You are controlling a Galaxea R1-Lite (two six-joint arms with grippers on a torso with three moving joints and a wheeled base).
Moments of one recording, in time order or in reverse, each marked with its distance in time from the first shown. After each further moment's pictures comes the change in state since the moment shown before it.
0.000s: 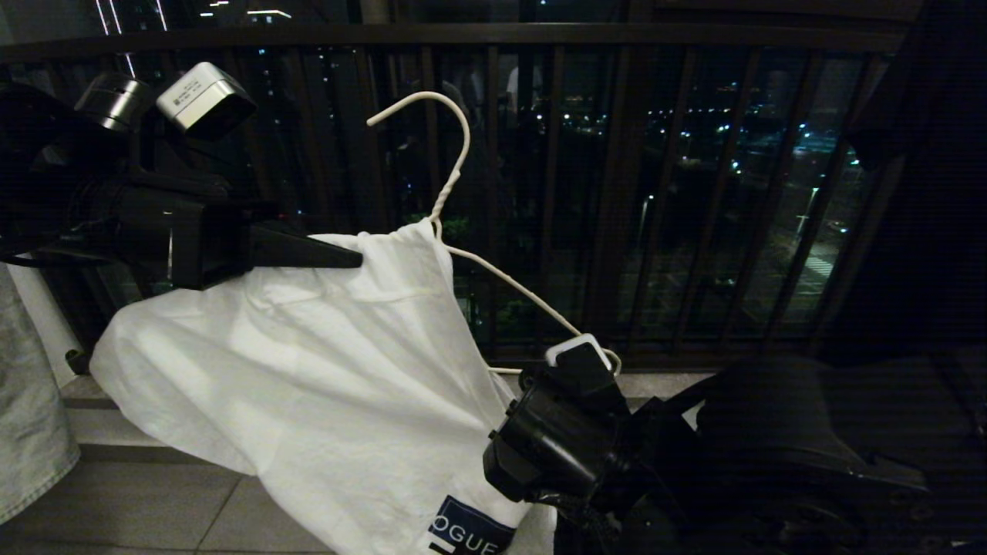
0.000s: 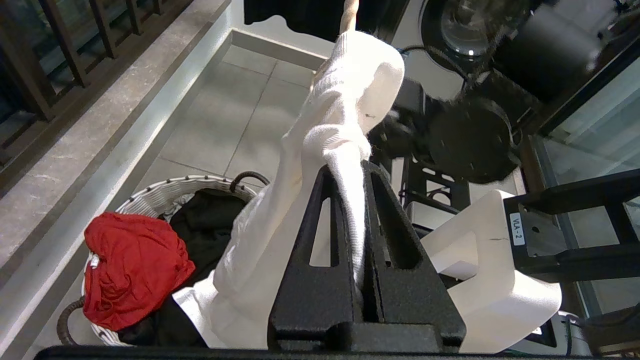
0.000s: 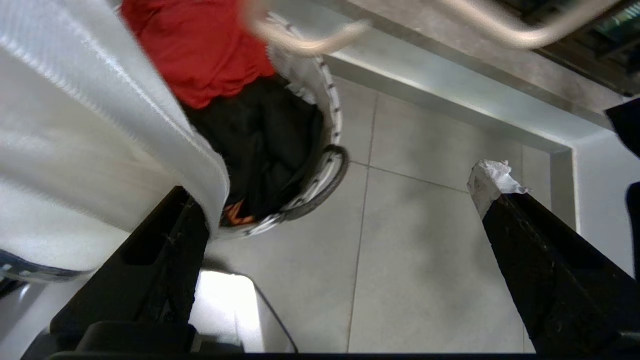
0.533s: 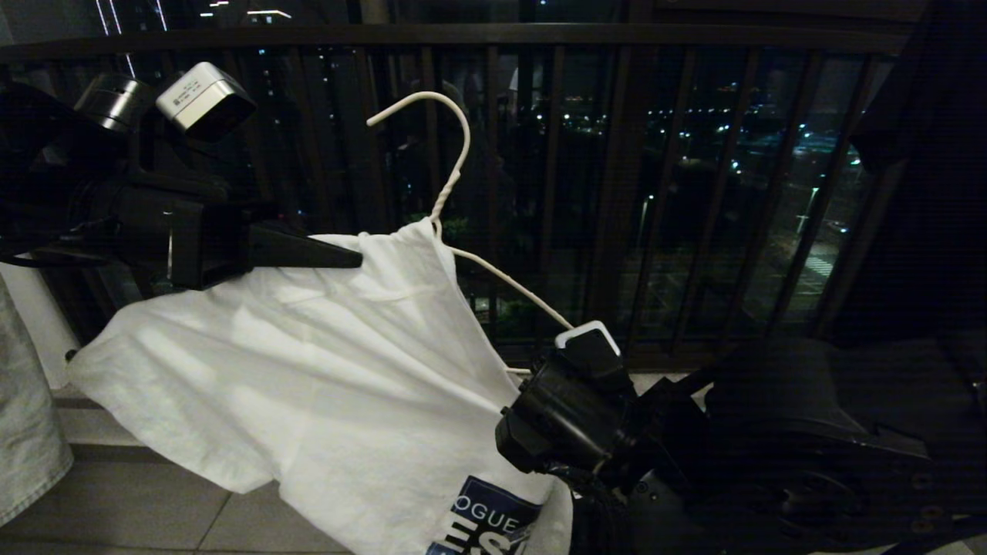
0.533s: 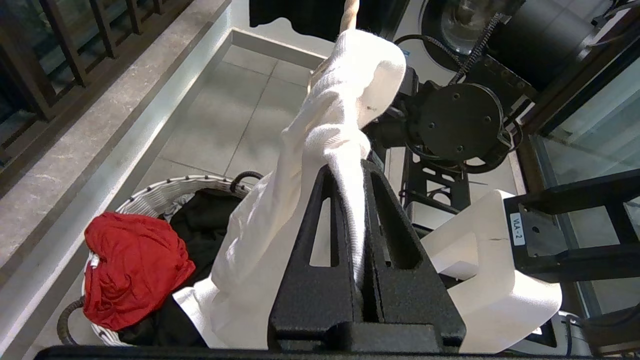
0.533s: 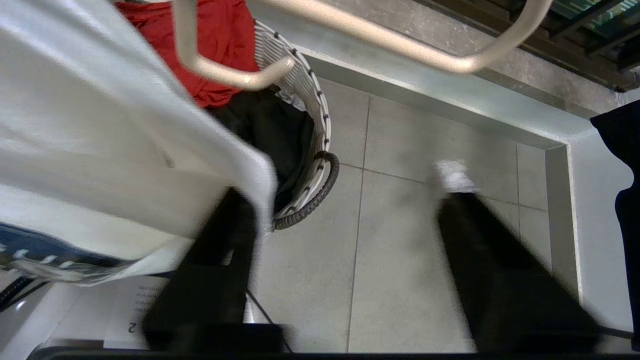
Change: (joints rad) left arm 0.001 0.000 0.001 0.000 0.000 0.001; right arm -0.032 -0.006 -0.009 0.000 -0.002 -0.013
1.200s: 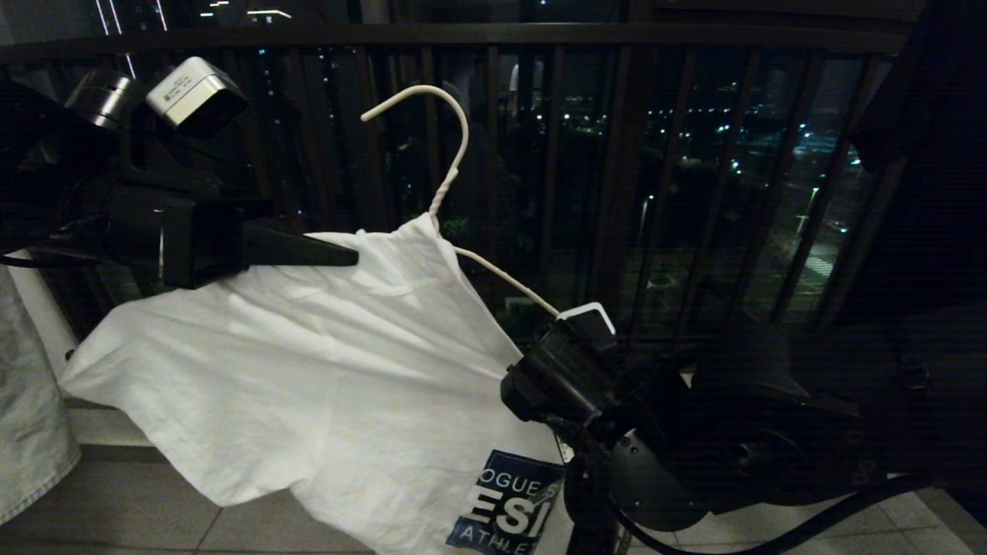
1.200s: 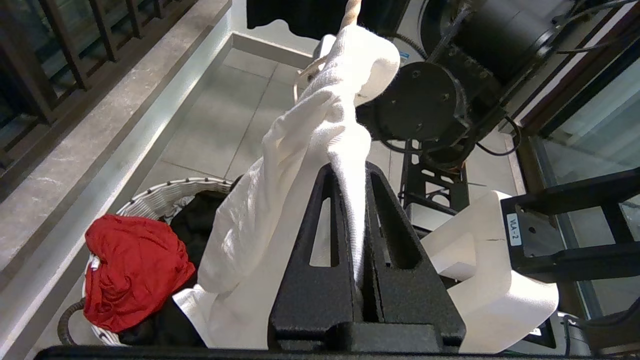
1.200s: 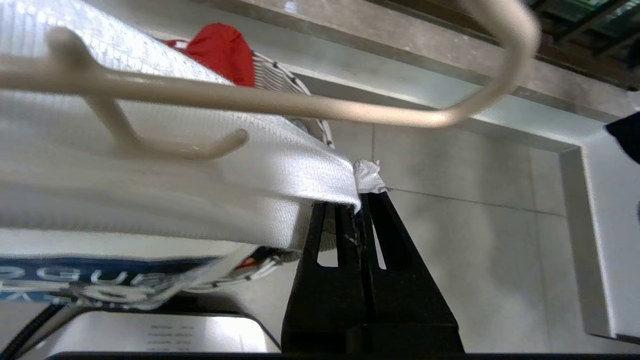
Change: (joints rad) left arm 0.008 -0.012 0.006 0.000 -0.011 -0.001; right arm -0.070 0.038 -0.014 -0.114 0.014 -0.036
